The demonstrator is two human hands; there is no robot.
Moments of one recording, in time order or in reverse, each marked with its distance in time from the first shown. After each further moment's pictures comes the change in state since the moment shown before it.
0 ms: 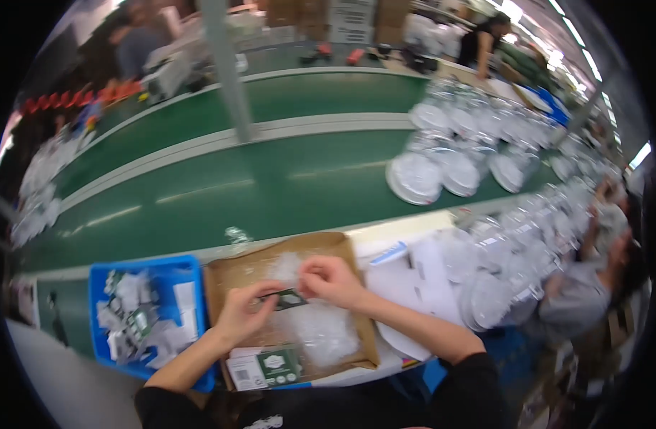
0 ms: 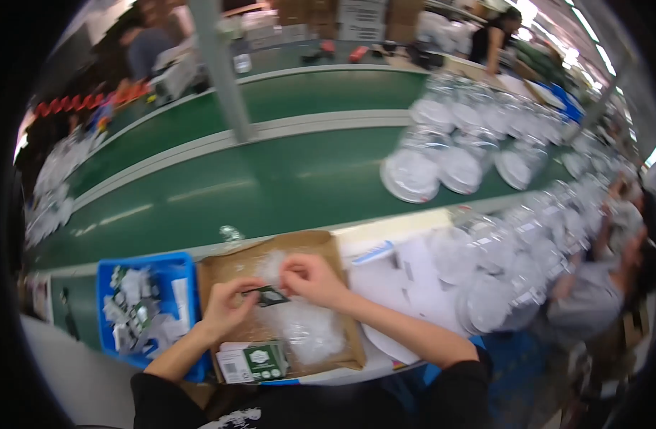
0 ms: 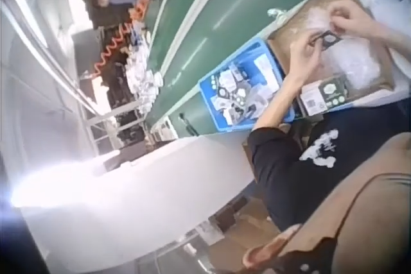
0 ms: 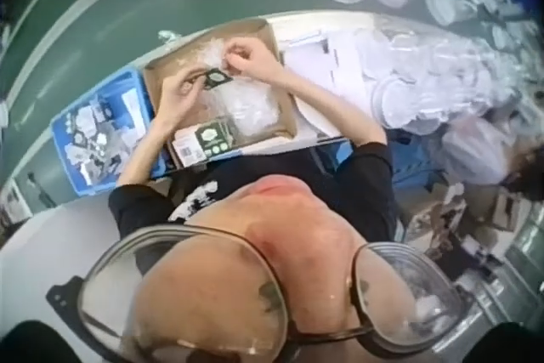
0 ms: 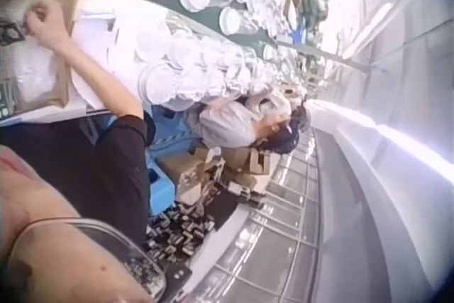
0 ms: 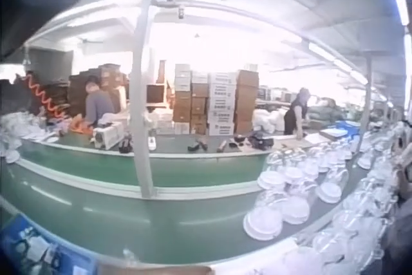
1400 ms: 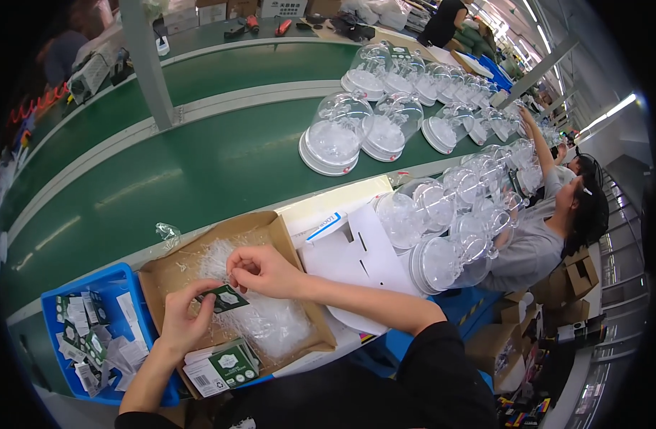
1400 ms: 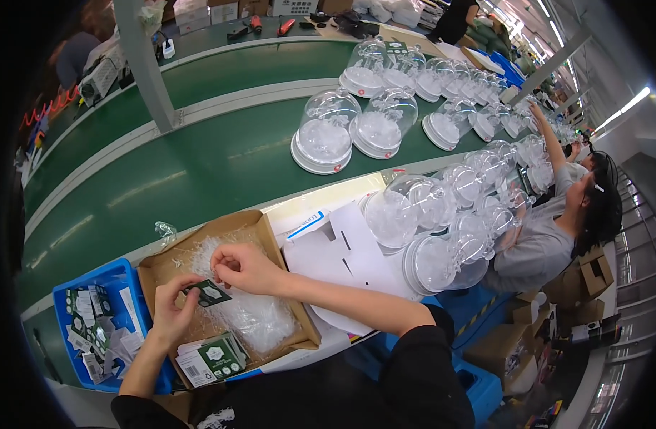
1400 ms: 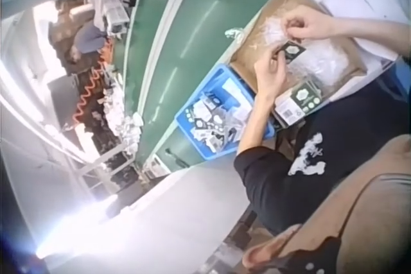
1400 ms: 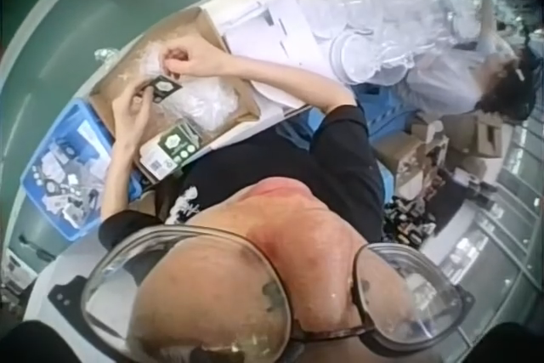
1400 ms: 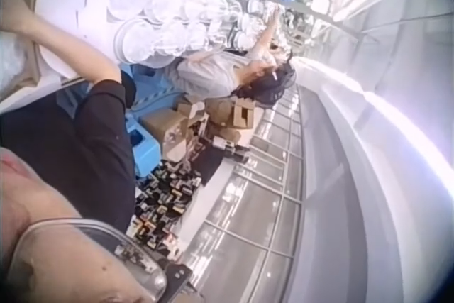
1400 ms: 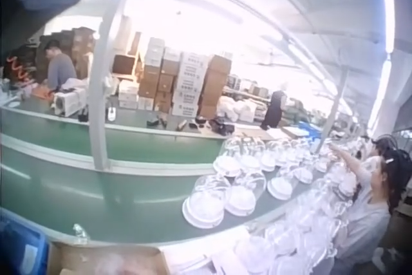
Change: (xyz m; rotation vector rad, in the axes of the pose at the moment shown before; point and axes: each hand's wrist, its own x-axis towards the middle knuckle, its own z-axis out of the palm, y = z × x) left_hand 0.008 0.010 0.005 0.052 -0.056 0.029; right_hand -0.004 0.000 -0.001 -0.109 -0.036 -0.046
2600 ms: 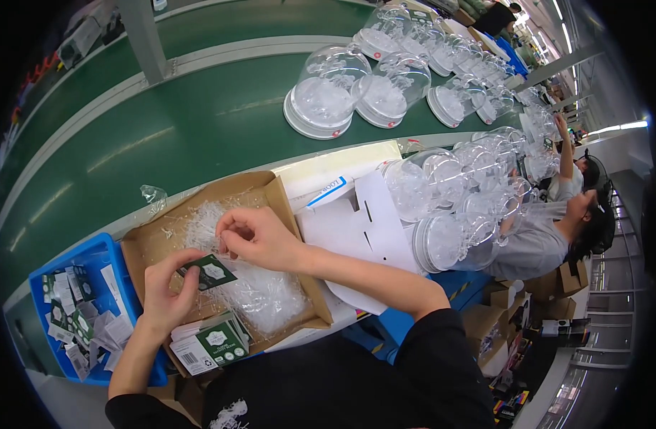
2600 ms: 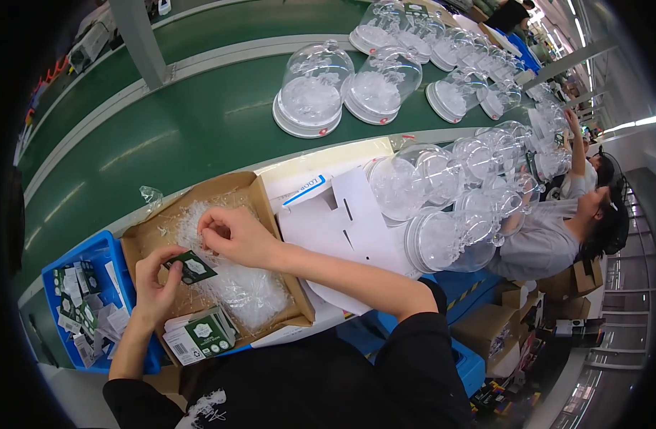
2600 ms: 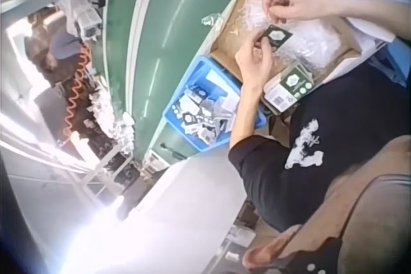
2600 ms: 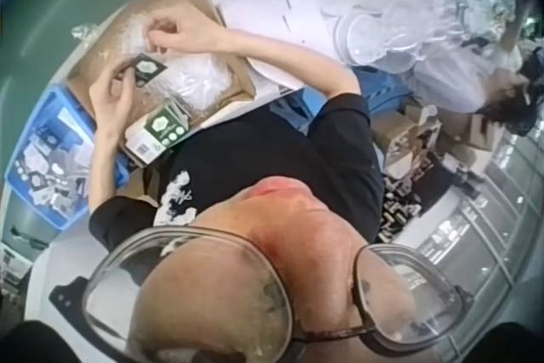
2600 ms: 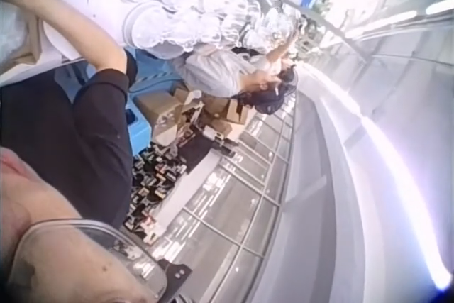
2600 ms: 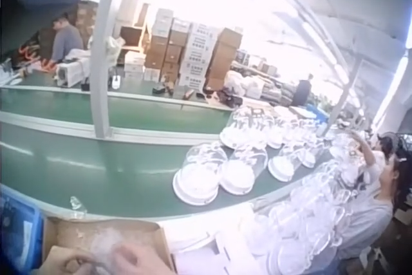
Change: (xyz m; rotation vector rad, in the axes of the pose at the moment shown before) left_hand -0.004 -0.008 -0.002 0.024 0.020 -0.035; right_hand 0.000 -0.003 0.000 -0.066 0.083 -0.029
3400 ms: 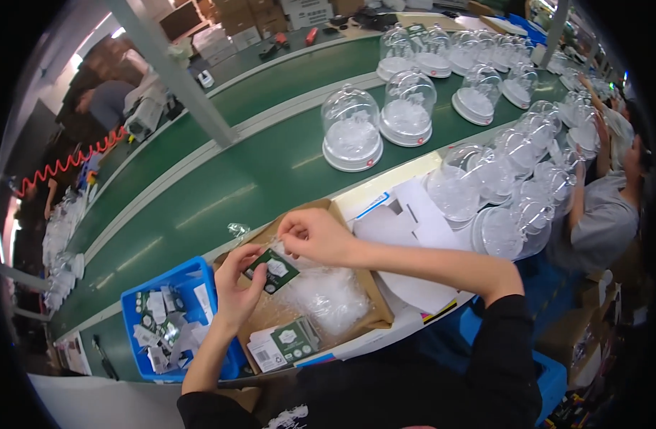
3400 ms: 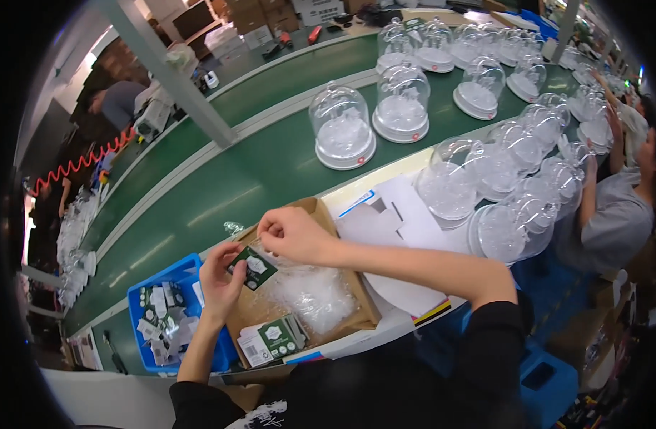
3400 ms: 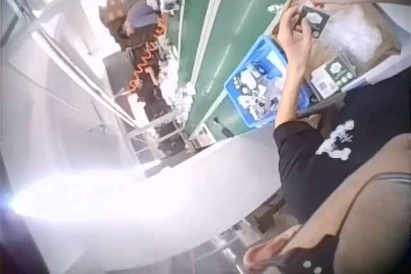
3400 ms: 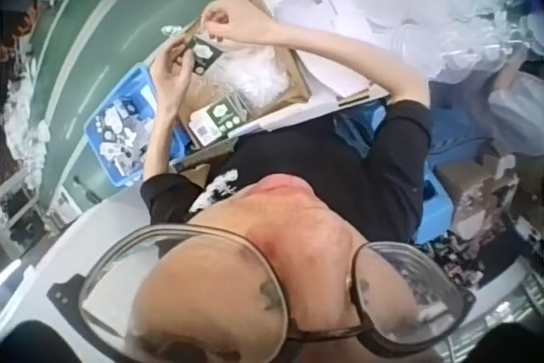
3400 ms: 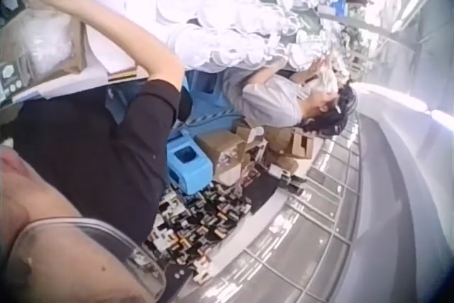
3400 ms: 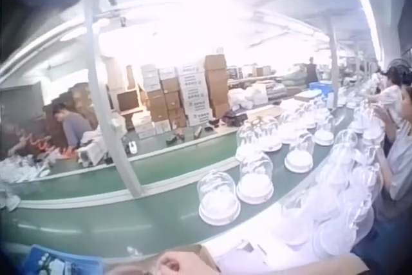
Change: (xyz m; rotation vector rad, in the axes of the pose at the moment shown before) left_hand 0.011 0.035 0.001 0.027 0.157 0.192; right_hand -0.001 -0.046 -0.003 -0.138 0.094 -0.171
